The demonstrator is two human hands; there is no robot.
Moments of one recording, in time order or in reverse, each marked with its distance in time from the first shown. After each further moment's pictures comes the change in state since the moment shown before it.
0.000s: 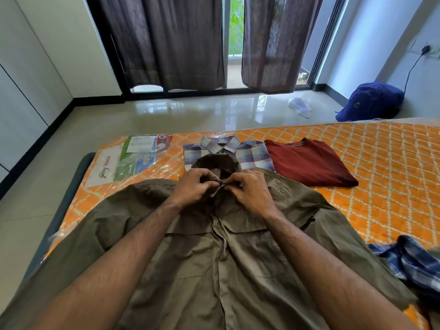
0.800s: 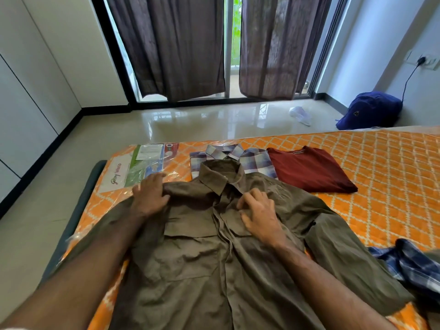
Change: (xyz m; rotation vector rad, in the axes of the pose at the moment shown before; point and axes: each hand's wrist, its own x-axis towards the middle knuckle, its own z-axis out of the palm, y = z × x) left_hand -0.037 -0.079 -0.077 0.599 0.165 -0.249; right_hand -0.058 -0.009 0.002 -0.116 -0.079 0.100
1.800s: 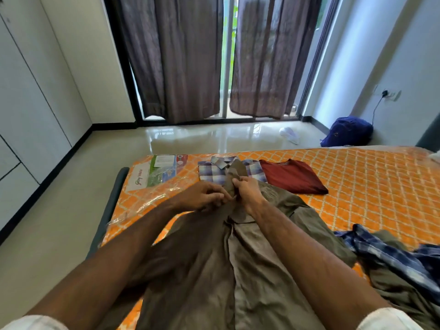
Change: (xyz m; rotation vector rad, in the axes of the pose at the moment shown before) left_hand -0.133 0.111 -0.128 -0.561 -0.424 0.589; right_hand -0.005 -0.137 -0.091 1.088 0.011 0.686
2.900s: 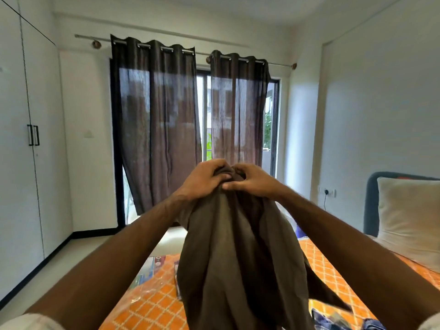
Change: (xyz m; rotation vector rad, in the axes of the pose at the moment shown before) left_hand -0.009 0.347 -0.107 0.385 0.594 0.588; right_hand -0.234 -0.313 -0.120 -0.906 -0.115 -1.066
